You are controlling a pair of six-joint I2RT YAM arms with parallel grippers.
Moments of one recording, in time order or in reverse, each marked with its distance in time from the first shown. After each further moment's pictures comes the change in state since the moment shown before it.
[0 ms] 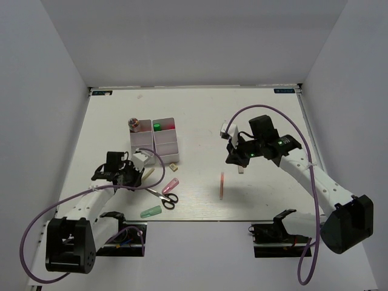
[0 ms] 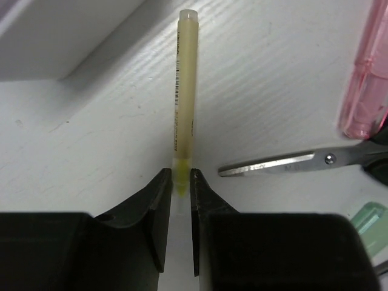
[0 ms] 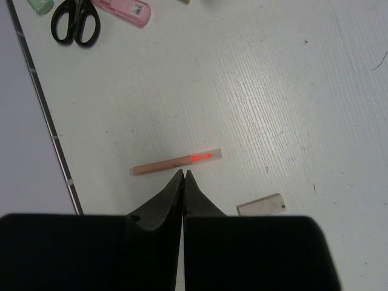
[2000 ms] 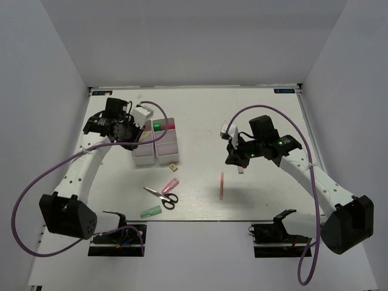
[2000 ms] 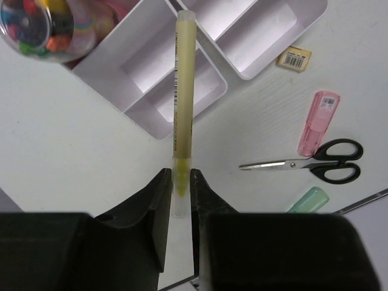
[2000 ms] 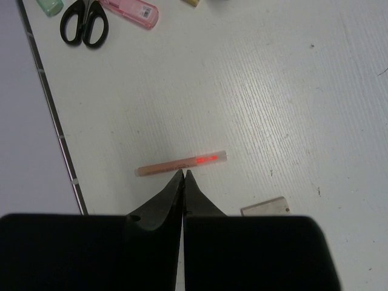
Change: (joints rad) left arm -0.120 0.261 0.840 -0.579 -0.163 -0.091; right arm 0.000 -0.003 0.000 -0.005 -0.025 -0.004
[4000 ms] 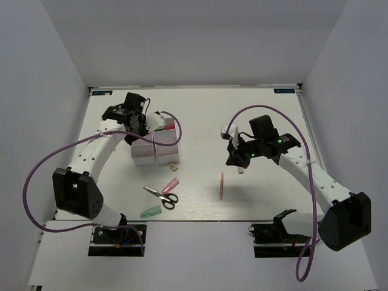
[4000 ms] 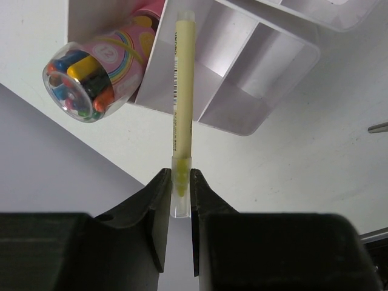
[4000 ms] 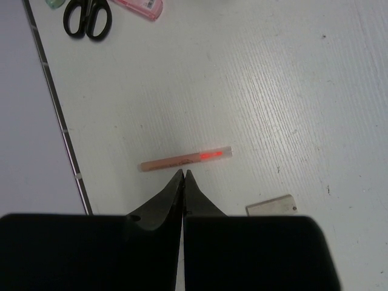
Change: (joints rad) left arm -0.118 0.224 0.127 -0.034 -0.312 0.466; right arm -0.020 0.028 0.000 -0.025 -0.030 -0.022
